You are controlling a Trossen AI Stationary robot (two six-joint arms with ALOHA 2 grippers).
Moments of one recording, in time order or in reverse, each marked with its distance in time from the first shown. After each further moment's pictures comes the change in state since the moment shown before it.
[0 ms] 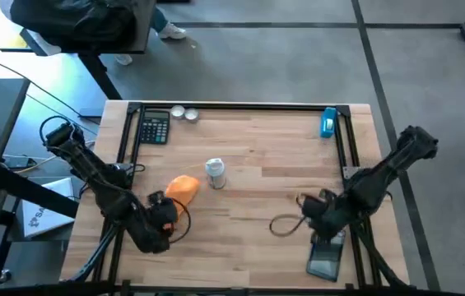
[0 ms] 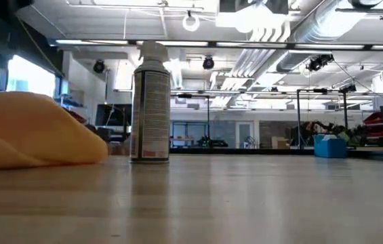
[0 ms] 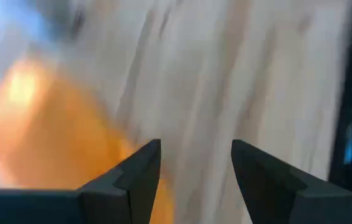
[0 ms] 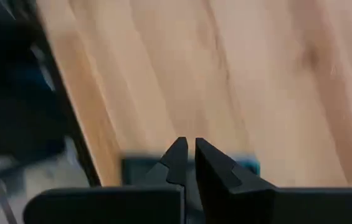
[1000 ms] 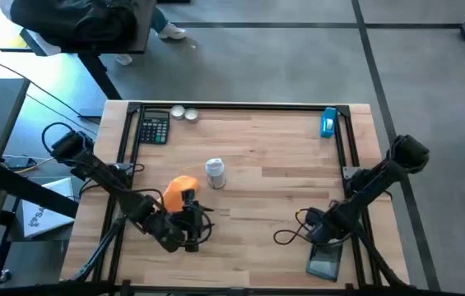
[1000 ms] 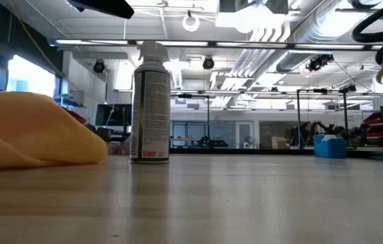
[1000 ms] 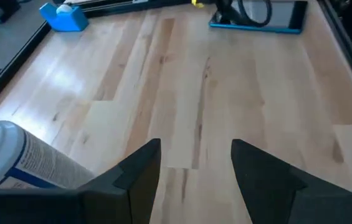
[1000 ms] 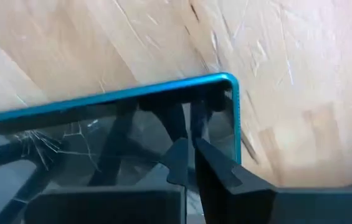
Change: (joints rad) left arm 0.121 0.145 -0.038 0.461 -0.219 0.472; right arm 0.035 0.148 -0.391 0.282 -0.177 0.186
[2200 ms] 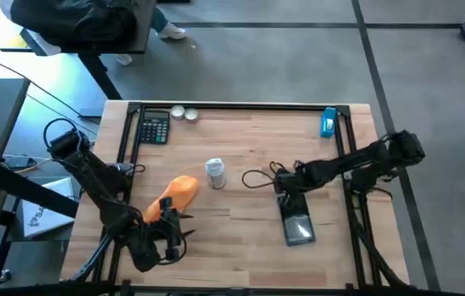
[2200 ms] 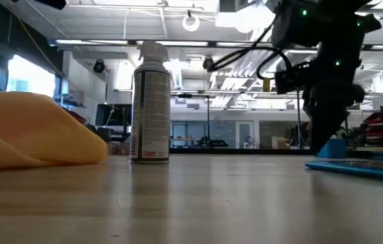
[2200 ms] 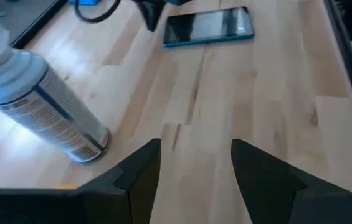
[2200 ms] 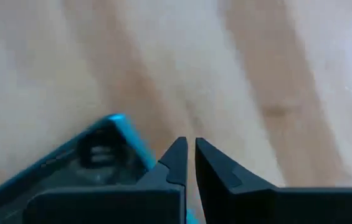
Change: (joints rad) left arm -0.205 -0.034 0.000 -0.298 -0.159 -0.400; right arm -0.567 0.003 0.060 0.183 0.284 -0.741
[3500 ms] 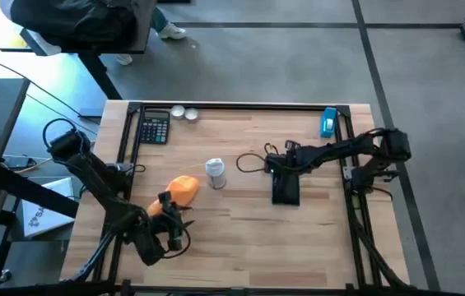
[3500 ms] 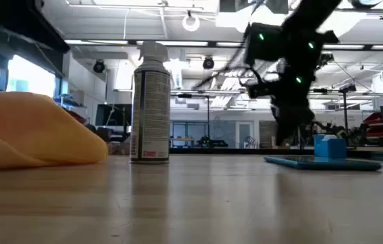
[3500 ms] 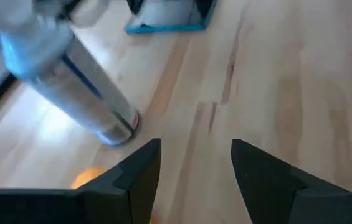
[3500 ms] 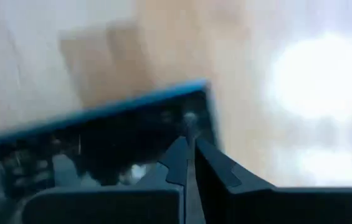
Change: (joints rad) left arm 0.035 0.001 -0.127 0.009 -0.017 -0.039; right arm -0.240 0.107 0.124 0.006 0.282 -0.407
